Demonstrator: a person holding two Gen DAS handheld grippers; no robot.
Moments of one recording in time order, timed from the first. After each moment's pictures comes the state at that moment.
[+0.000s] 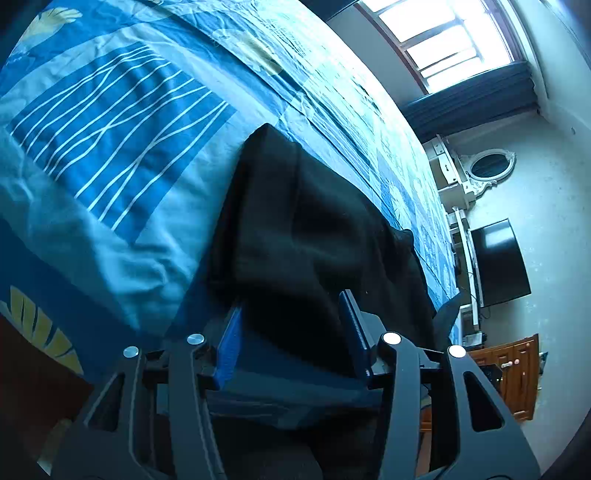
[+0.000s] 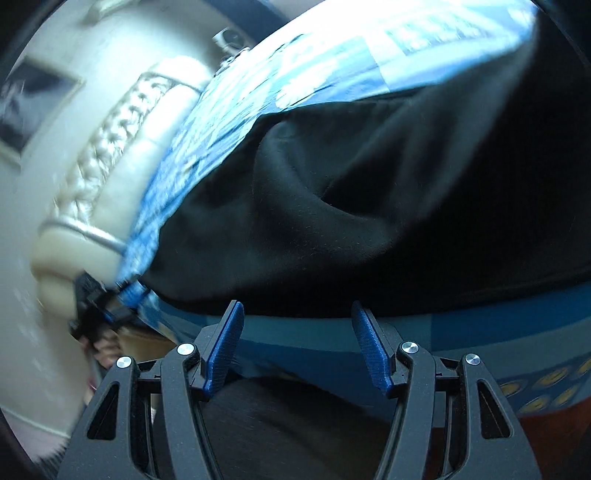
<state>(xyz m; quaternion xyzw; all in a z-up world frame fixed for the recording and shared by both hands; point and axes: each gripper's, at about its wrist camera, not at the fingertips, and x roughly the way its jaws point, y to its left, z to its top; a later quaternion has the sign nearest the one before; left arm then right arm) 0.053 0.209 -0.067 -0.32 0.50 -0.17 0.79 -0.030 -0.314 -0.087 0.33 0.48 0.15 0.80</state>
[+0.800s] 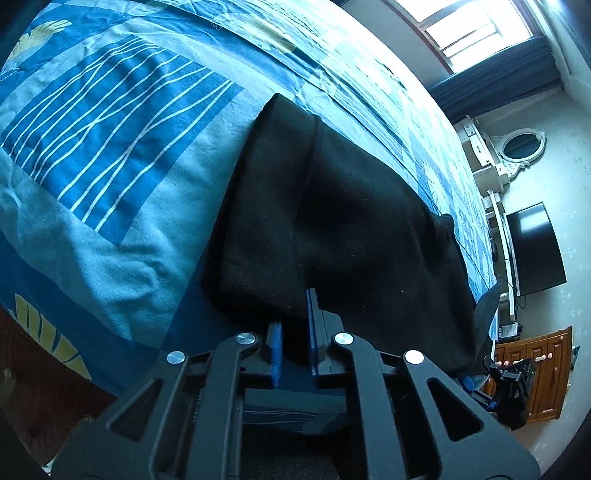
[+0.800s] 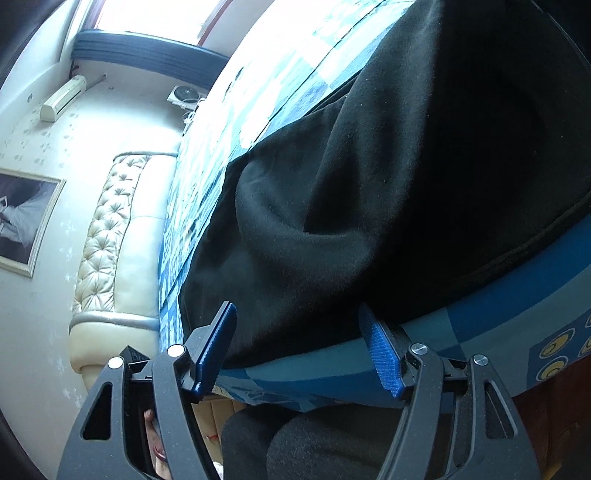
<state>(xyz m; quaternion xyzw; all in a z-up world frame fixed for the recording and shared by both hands) 0.068 0.186 -0.082 -0.26 0.54 -0.12 0.79 -0.053 -0.333 -0.089 0.47 0.45 0.08 0.76</state>
